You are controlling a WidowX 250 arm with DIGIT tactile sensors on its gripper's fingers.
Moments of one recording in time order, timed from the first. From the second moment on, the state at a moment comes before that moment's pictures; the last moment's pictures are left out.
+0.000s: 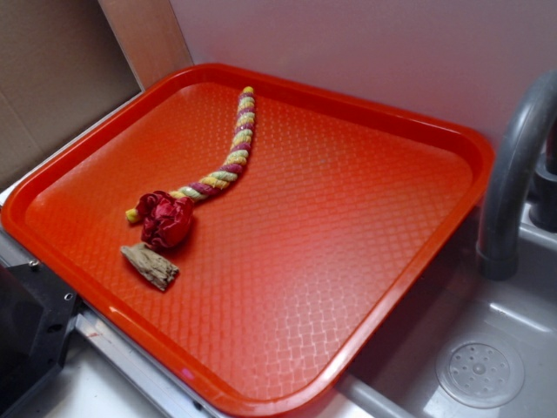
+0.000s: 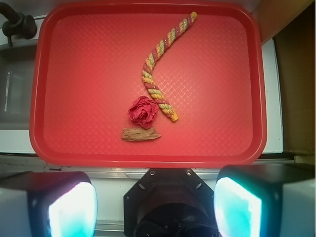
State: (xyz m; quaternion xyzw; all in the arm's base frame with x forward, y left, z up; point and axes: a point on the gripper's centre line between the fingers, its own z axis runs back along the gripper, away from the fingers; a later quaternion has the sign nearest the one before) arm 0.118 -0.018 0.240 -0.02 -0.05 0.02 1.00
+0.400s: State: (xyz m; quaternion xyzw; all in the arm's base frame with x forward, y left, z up) arm 0.118 -0.017 0.231 -0.02 -0.05 0.03 1.00
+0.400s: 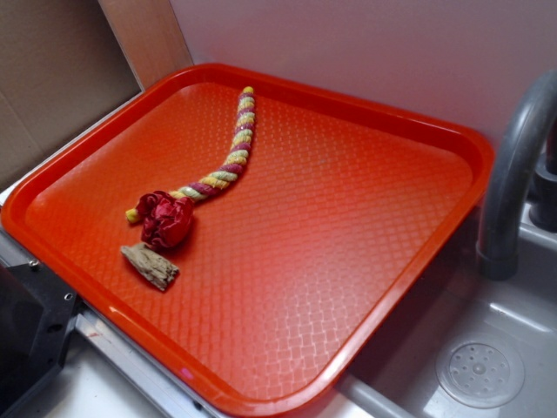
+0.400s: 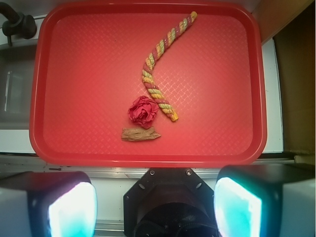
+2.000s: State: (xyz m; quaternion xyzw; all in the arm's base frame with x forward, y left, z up) arm 0.150 -0.045 0.029 0.00 -0.01 0.37 0.93
